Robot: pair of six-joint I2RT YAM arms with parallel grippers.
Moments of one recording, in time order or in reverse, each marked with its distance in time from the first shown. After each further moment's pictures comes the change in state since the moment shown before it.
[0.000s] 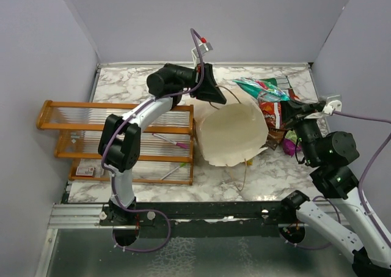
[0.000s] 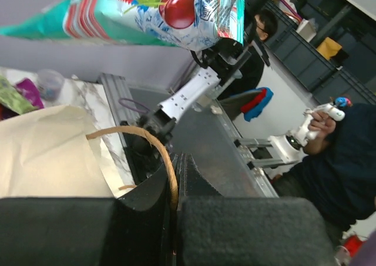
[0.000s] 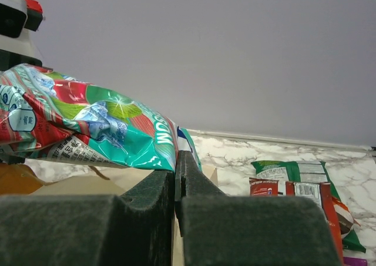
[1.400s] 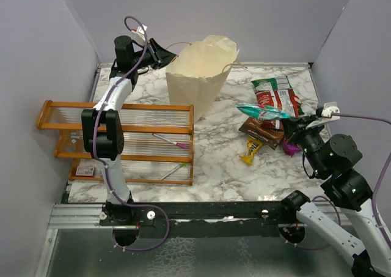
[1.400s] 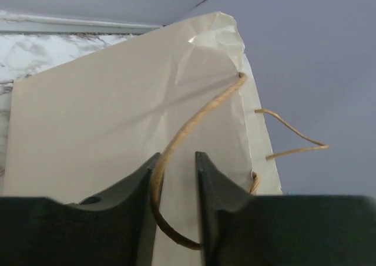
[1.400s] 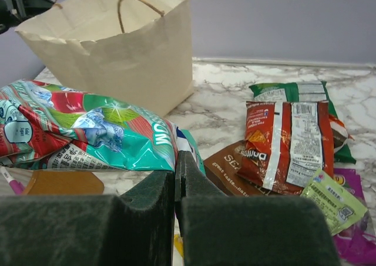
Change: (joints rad) left arm 0.436 0.089 0.114 -1.210 -0.475 0.732; right arm 0.000 -0.080 0.062 -0.423 0.019 0.110
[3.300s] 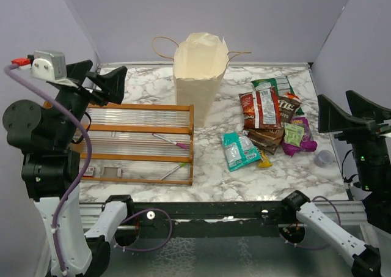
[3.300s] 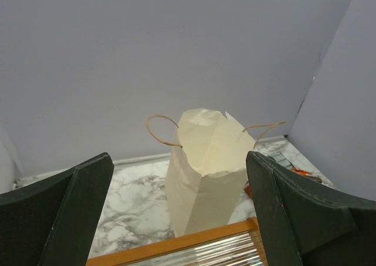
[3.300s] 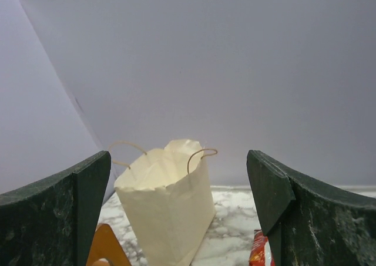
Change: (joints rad) left arm 0.089 -1.104 -0.042 -0.751 -0.545 0.678; right arm 0.000 -0.003 0.346 0.141 -0.003 0.018
